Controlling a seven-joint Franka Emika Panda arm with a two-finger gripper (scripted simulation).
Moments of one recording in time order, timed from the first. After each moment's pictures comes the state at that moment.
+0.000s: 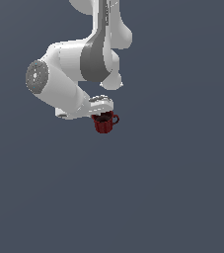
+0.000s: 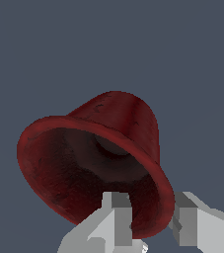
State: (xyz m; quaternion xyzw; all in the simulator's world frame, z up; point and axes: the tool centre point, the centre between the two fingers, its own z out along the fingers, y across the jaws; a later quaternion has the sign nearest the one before) arm -0.076 -0.072 0.214 -0.96 -0.01 0.22 0.17
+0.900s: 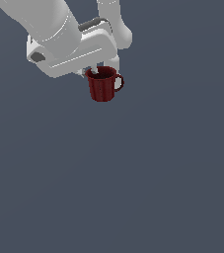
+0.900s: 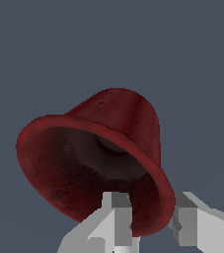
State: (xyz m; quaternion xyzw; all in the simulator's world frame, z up) arm -0.066 -0.067 0.405 -0.96 -0.01 0.22 0.17
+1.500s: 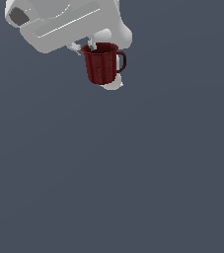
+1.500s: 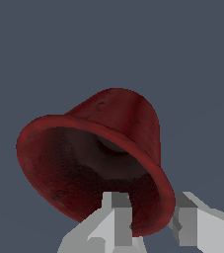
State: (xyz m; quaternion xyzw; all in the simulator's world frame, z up) arm -0.059 -0.065 0.473 -0.96 -0.01 0.22 0.17
